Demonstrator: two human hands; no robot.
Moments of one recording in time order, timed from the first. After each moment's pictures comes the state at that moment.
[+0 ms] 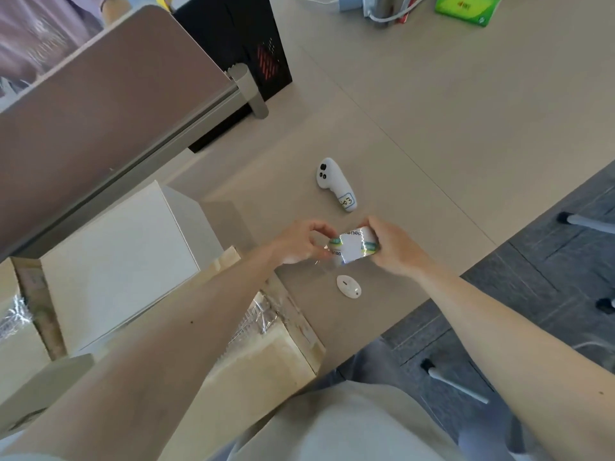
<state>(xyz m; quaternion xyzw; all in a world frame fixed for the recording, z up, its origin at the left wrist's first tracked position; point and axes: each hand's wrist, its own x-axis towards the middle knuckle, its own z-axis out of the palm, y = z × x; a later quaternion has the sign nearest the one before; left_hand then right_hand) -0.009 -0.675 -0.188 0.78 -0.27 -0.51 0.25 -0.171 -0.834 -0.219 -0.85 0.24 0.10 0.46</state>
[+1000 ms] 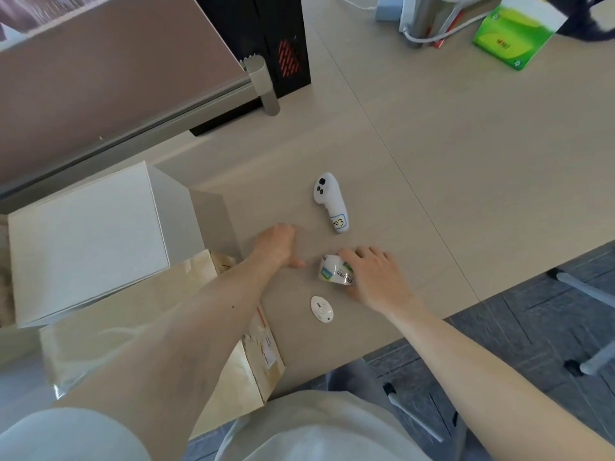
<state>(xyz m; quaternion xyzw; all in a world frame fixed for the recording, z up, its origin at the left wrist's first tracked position) 0.006 -0.700 -0.236 0.91 -0.24 -0.34 -0.06 -0.165 -0.846 -0.228 -0.97 0.10 0.16 0.17</state>
